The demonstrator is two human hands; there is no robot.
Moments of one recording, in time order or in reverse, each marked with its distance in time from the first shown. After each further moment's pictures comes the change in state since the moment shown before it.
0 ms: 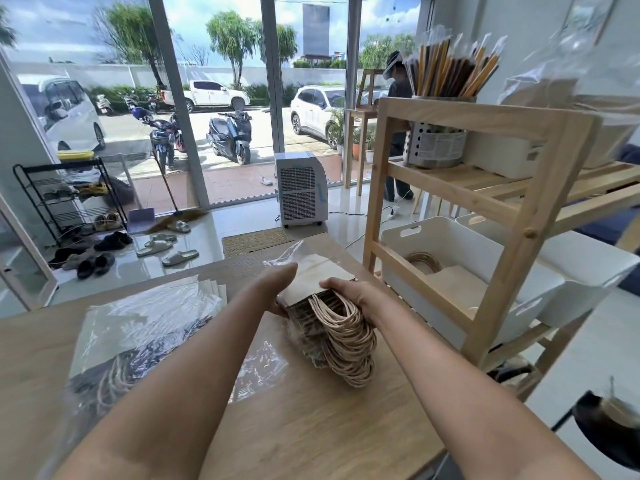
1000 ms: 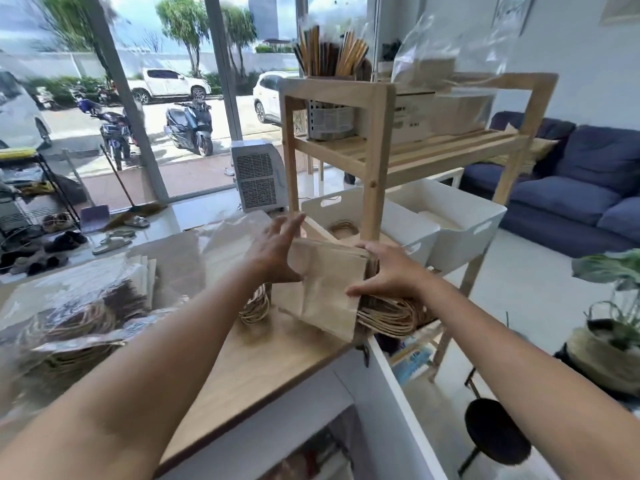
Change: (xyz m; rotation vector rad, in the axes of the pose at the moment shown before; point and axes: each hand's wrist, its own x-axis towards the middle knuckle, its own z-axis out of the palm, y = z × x) left_hand -0.108 -0.004 0.140 0.998 0.140 0.887; right_hand -0.164 0.062 -0.212 -0.903 0.139 -0.590
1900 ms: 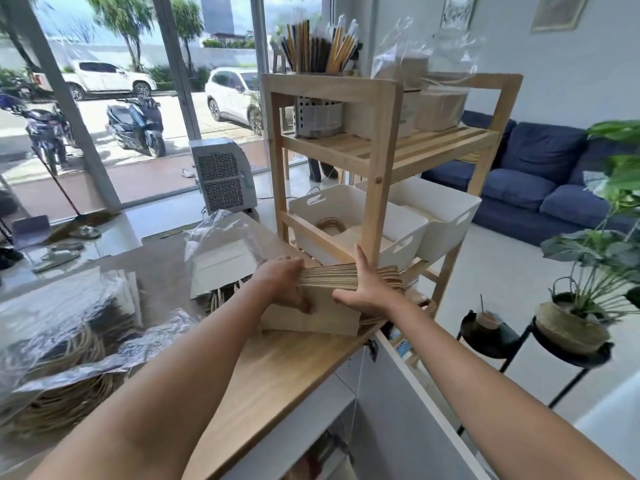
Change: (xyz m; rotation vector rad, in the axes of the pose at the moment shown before) left_hand -0.001 -0.015 0.027 0.237 -0.209 0.100; right_hand 0.011 -0.028 0.074 0.163 0.056 0.307
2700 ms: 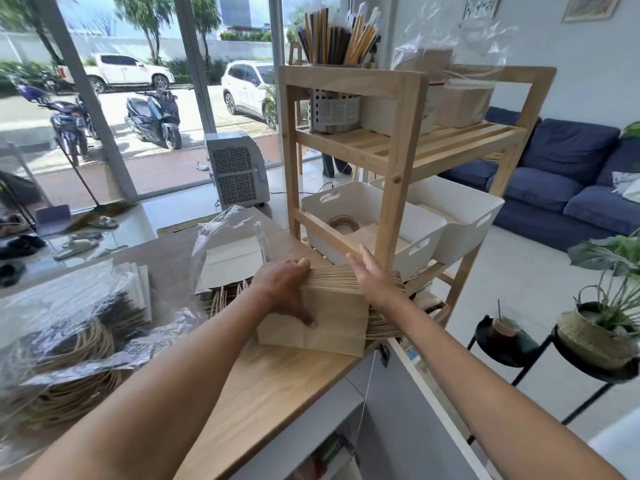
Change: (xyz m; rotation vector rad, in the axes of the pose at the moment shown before) left_hand -0.009 -0.011 0.003 0.081 0.060 0.041; right_hand 0.009 -0.014 0.009 0.465 0.053 -0.046
